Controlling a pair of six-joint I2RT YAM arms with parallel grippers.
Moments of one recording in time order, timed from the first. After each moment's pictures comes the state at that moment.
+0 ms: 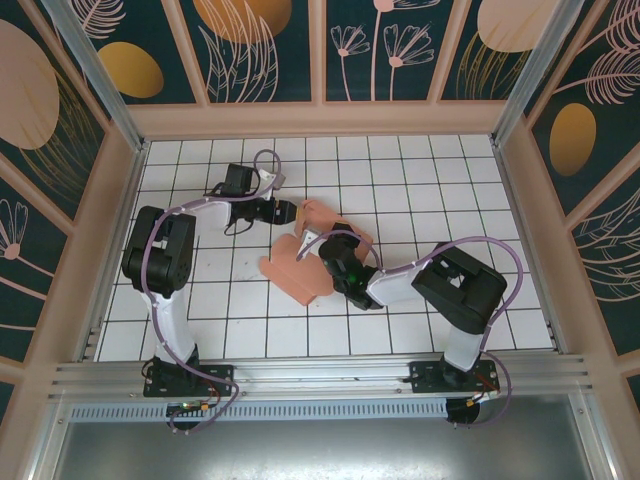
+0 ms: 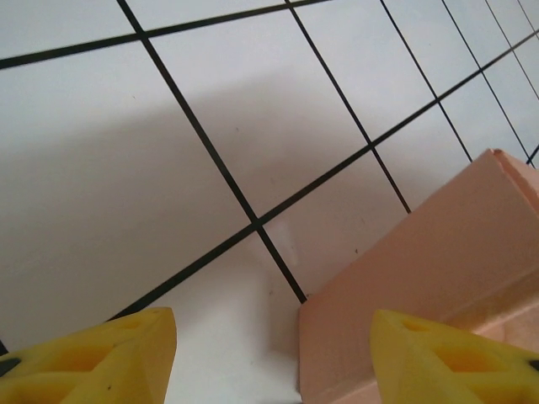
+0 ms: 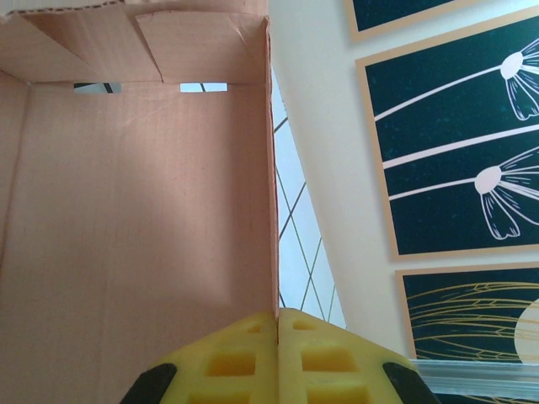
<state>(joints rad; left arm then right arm) -0.27 1.98 1.20 -0.10 0.64 -0.10 0.96 1.78 0.71 0.69 0.84 -0.97</state>
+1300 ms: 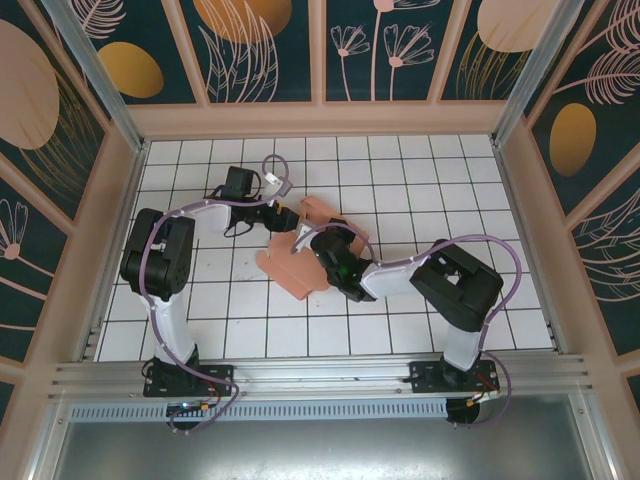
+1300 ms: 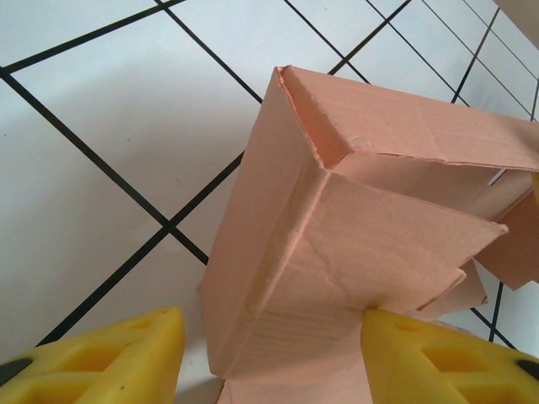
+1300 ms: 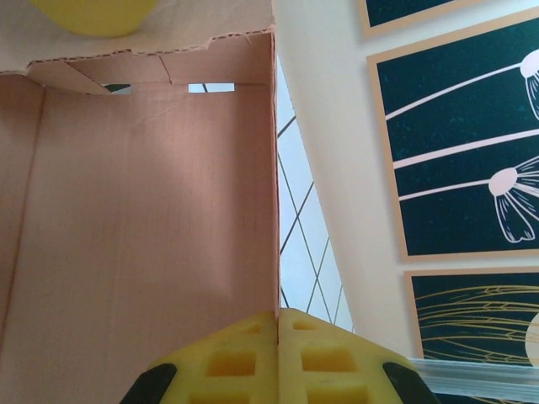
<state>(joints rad) -0.28 1.95 1.17 -0.09 0.77 0.13 0.96 1.81 0.81 0.55 0.84 -0.92</state>
